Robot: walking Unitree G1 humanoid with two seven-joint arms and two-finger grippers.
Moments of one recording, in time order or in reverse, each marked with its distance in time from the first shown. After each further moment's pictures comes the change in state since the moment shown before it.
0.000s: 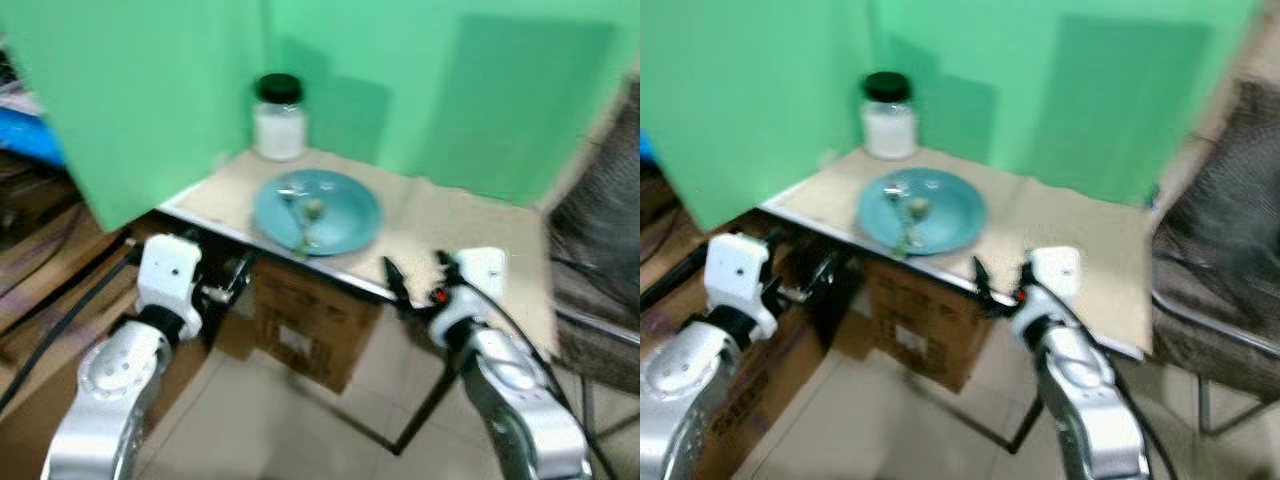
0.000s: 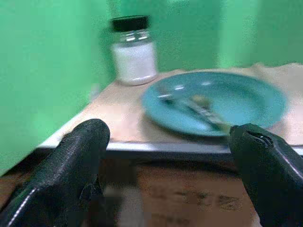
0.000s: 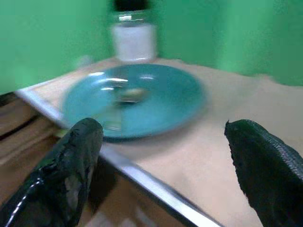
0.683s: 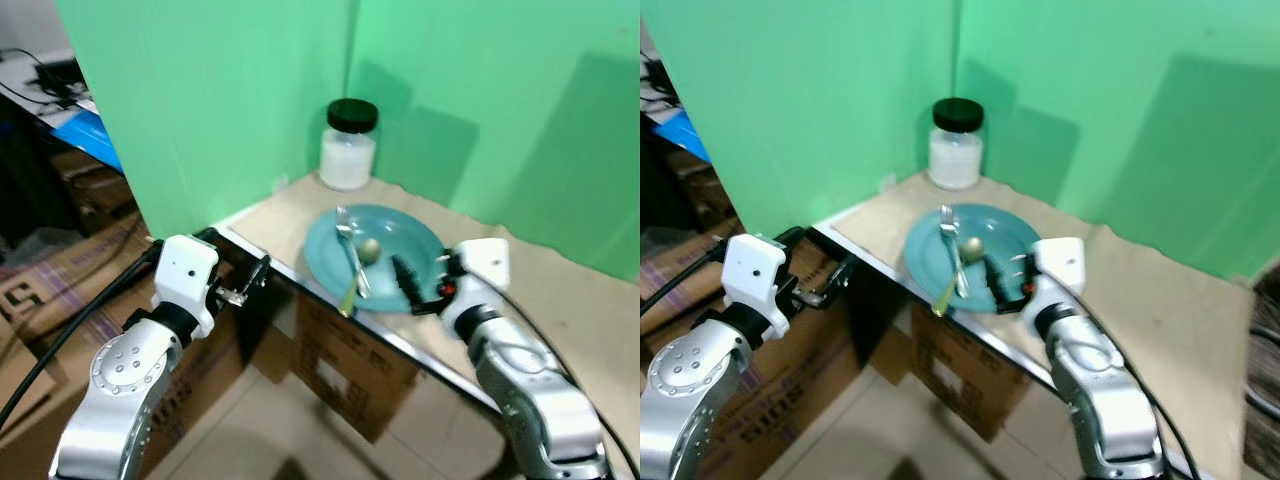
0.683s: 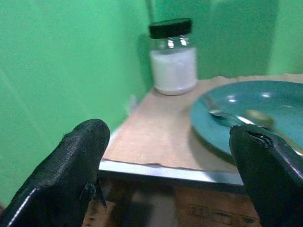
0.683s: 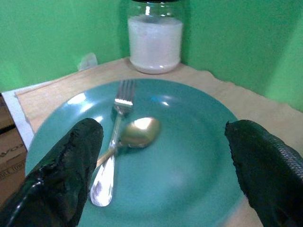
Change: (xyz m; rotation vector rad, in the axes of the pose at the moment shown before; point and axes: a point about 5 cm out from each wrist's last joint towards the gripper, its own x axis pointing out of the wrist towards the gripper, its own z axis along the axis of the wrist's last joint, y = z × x) left arm 0.005 -0.012 0.005 0.027 -0.025 -0.102; right arm 0.003 -0.019 0.004 -0.055 0.104 -0.079
